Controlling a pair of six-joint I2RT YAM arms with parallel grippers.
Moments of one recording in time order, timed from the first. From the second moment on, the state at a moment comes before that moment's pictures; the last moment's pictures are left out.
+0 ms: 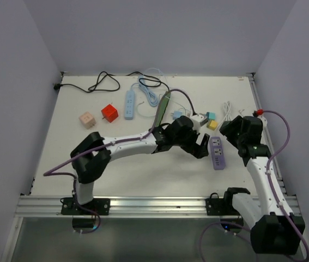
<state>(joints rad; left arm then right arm) -1.05 1.94 1.39 -0.07 0.19 -0.46 -0.05 0.87 0.68 -0.47 0.11 0.70</state>
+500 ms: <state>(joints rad) -1.05 1.20 1.22 -0.41 -0.45 -0.15 -0.05 1.45 0.91 -0.10 -0.24 0.72</state>
